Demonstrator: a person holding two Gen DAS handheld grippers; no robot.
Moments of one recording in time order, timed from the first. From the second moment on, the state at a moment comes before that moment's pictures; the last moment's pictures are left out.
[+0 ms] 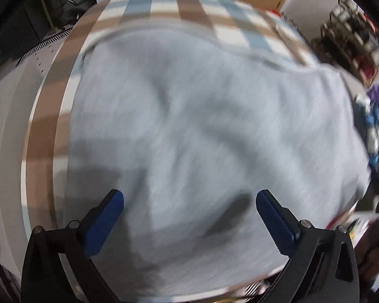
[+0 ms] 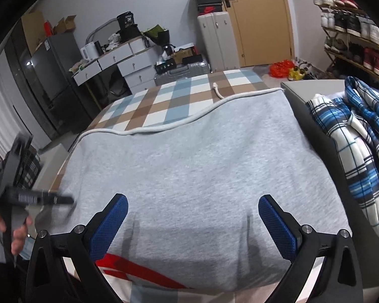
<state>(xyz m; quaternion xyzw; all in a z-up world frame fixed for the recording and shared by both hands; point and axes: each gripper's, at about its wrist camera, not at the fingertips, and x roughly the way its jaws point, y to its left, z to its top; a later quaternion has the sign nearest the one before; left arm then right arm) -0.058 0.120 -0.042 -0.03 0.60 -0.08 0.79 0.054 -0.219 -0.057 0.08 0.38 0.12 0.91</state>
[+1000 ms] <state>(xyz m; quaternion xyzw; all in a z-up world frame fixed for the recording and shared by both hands) -0.047 0.070 -0.022 -0.03 0.56 -0.11 0.82 0.058 -0.234 -0.065 0.11 0.40 0.10 0.90</state>
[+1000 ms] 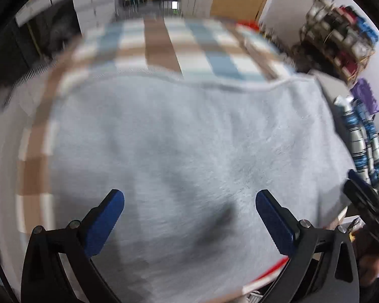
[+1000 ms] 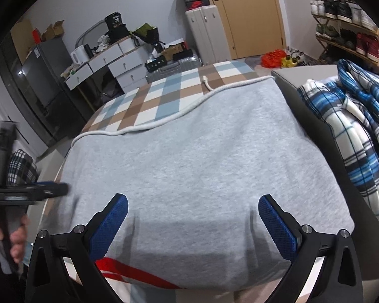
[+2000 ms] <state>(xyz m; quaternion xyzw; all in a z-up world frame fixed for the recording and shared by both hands) -0.061 0.078 -0.039 -0.04 0.55 -0.14 0.82 0.243 -0.235 -0.091 0.02 0.58 0.04 0.82</state>
